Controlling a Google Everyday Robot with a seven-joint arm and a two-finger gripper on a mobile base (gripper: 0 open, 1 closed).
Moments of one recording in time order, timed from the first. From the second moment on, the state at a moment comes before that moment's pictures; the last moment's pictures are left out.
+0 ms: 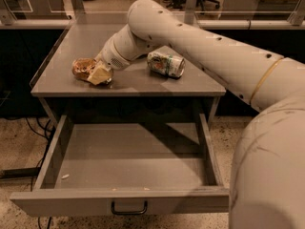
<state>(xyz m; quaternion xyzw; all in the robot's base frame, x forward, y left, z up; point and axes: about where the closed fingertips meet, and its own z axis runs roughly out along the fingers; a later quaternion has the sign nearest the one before) 0.671 0.170 0.849 -0.64 0.65 0.19 0.37</state>
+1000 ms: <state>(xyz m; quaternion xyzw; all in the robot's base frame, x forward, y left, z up) 0.662 0.163 0.858 -0.64 0.64 0.19 0.38</state>
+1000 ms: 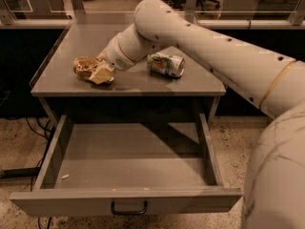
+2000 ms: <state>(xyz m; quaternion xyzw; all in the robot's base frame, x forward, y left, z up) 0.616 0.066 0.875 -0.60 0.65 0.16 0.43</state>
